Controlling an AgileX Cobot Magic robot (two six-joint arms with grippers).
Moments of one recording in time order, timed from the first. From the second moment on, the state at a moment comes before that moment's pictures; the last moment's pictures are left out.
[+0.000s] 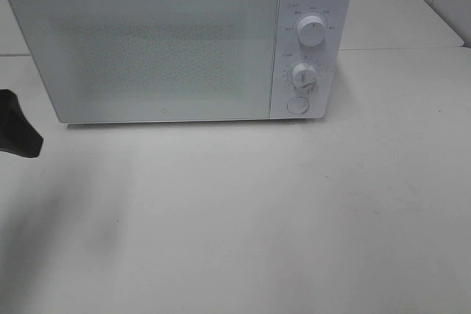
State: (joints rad) left arm -0.15 1.25 -0.76 -0.30 0.75 0.15; right arm 0.08 0.00 -0.51 -0.11 1.05 0.14
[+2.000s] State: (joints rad) left arm -0.02 0.00 -0.50 -0.06 1.04 0.02; right arm 0.08 0.00 -0.51 -0.11 1.05 0.14
